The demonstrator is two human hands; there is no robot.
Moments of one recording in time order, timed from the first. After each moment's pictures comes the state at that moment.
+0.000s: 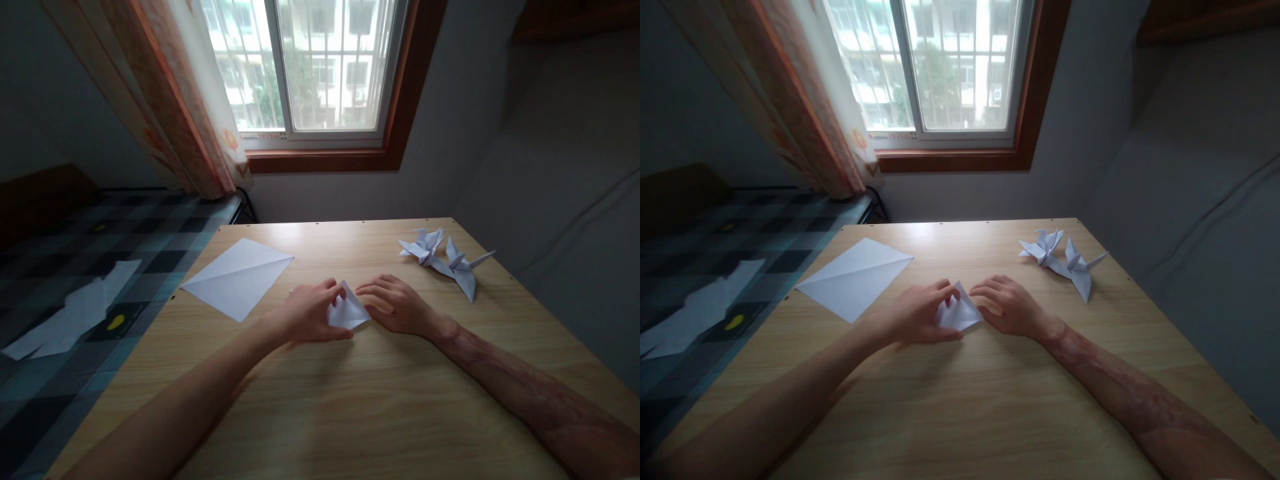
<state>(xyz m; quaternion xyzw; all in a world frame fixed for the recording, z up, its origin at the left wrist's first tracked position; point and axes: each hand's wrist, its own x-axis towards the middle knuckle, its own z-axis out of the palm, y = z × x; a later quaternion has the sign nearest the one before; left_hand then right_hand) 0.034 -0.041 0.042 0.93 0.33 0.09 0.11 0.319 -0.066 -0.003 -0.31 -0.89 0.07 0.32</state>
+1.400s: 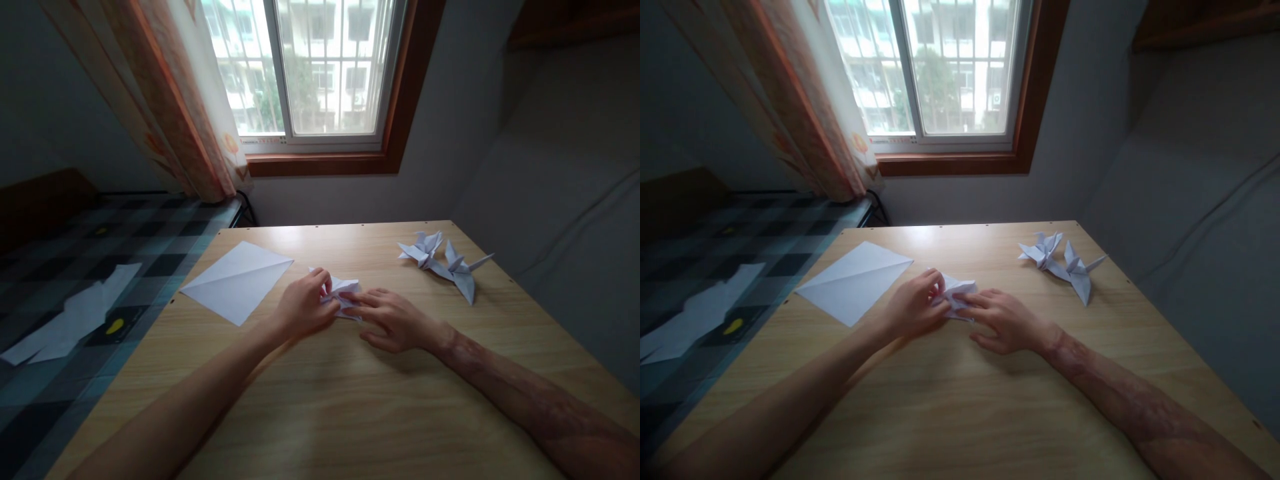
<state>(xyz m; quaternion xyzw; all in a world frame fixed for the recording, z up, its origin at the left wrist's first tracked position) 0.038 -0.033 0.036 0.86 0.42 0.25 0.15 0.312 -0.076 0.000 -0.25 -0.94 0.07 0.22</state>
